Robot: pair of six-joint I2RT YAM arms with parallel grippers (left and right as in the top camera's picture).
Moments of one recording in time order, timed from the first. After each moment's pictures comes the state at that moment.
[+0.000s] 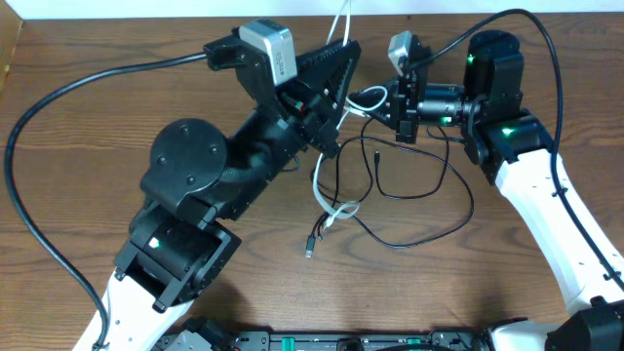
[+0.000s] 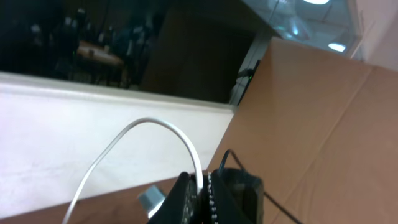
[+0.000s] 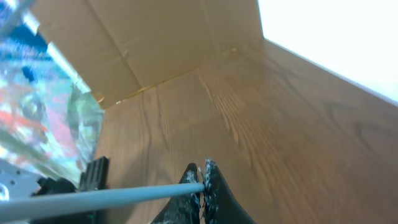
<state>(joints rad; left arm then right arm) -0.65 1.12 1.41 -0.12 0.10 -0.43 0.26 1.51 1.25 -0.11 -1.09 0.03</state>
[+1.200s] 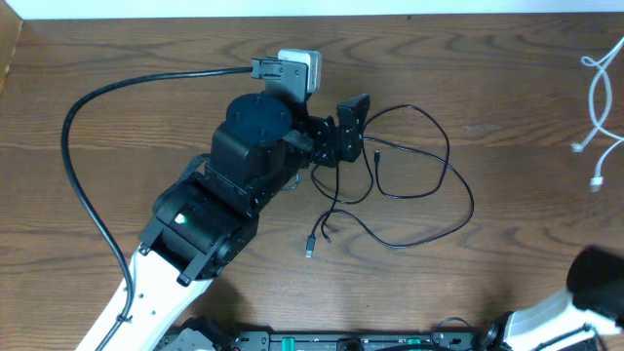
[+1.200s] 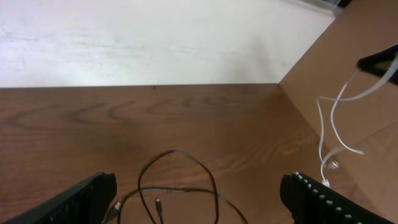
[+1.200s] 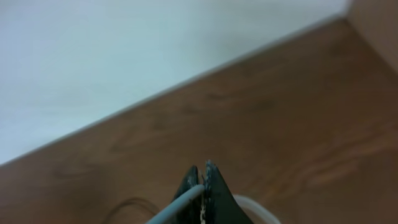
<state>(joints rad) -0.65 1.20 1.41 -0.55 -0.04 -0.44 -0.45 1.84 2.21 -1.07 -0.26 0.13</state>
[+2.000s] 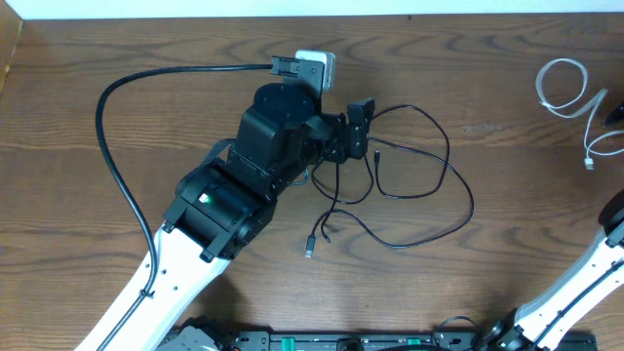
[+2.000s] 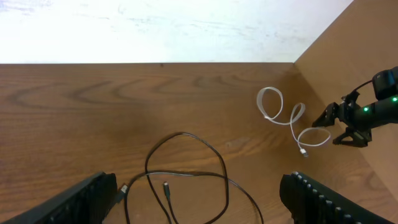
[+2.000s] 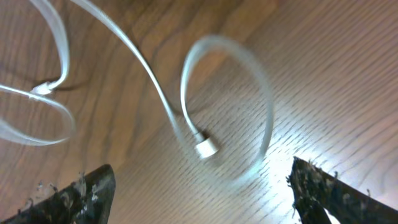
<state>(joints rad) -0.65 1.27 1.41 -0.58 -0.04 -0.44 -0.67 2.37 2.23 -1.31 -0.13 0.18</state>
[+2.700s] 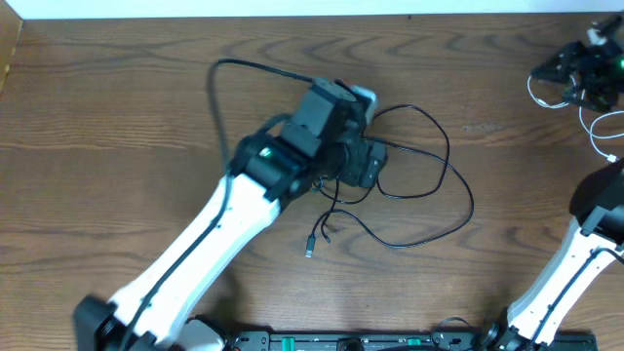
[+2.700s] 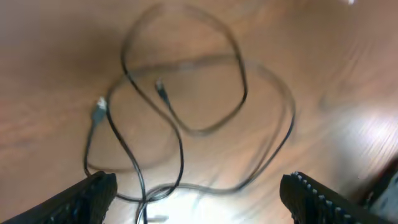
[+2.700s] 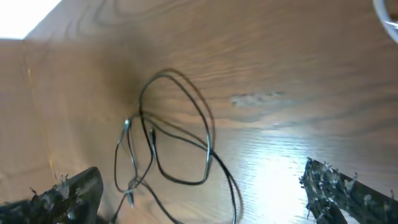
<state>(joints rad) -0.65 1.53 1.41 -0.80 0.21 -0.20 -0.46 2.37 2.51 -1.66 -0.70 -0.22</state>
